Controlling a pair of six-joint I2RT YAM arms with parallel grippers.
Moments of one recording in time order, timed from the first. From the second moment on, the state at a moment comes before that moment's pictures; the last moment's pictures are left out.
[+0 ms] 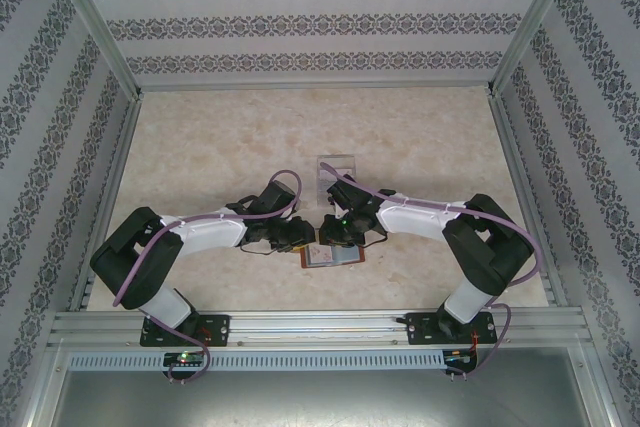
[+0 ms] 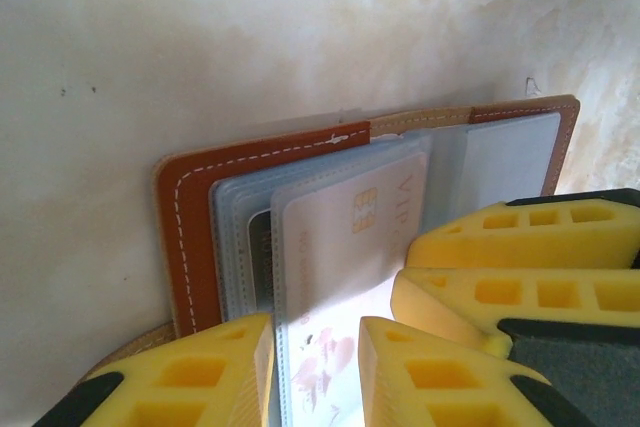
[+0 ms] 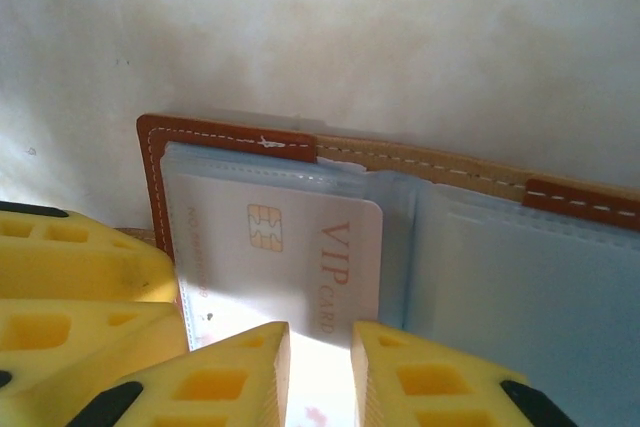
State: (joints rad) left arm -0.68 1.57 0.72 -0.16 0.41 -0.96; right arm 0.76 1.66 0.87 -0.40 -0.35 0.78
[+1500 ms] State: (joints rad) left arm -0.71 1.64 0.77 -0.17 0.41 -0.94; right arm 0.72 1.60 0.80 -0.37 -0.35 0.79
